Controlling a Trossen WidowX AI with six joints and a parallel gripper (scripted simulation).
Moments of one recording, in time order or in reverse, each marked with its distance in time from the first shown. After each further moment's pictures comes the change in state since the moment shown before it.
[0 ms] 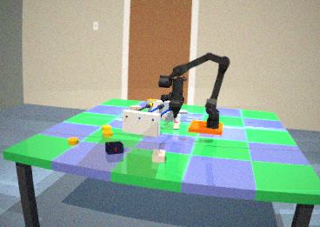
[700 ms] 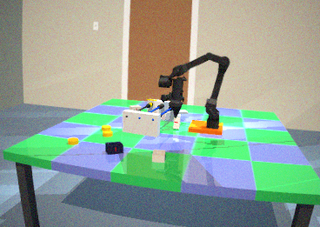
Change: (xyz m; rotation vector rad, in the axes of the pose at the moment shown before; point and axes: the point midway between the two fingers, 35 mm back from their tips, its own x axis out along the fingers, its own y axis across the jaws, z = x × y) arm 0.000 0.000 0.000 0.000 0.002 0.000
